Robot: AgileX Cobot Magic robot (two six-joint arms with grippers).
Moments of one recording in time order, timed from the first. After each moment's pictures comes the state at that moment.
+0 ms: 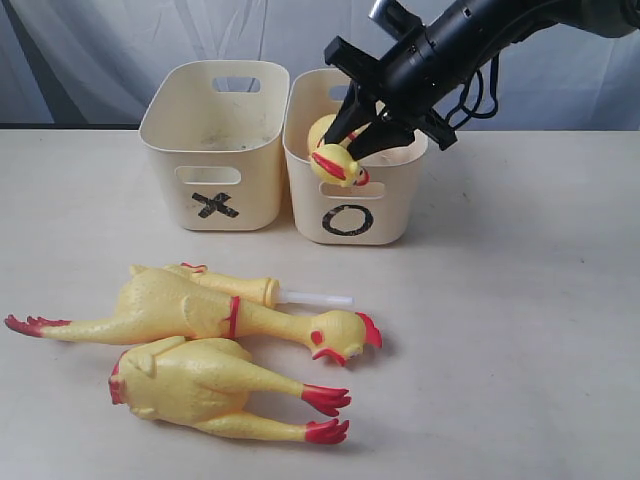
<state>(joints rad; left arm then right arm) 0.02 0.12 -0.35 -0.27 0.30 0.14 0.29 2.11 -1.85 0.76 1.21 -0.07</state>
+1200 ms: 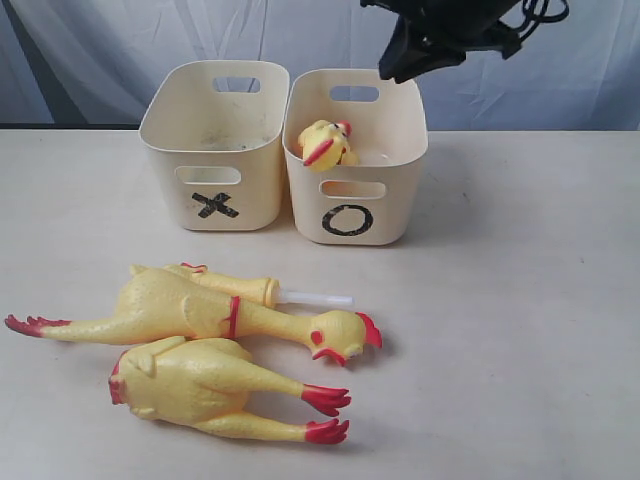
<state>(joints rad) 0.02 0.12 -0.35 -0.27 0.30 0.14 0.29 1.91 -1.85 0.45 1.07 -0.07</state>
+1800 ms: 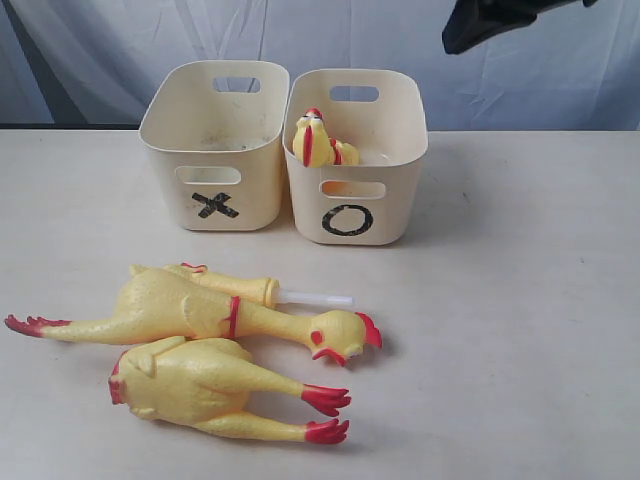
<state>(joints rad) 0.02 0.12 -0.35 -0.27 0.30 0.14 0.29 1.72 -1.77 0.27 1.13 -0.07</state>
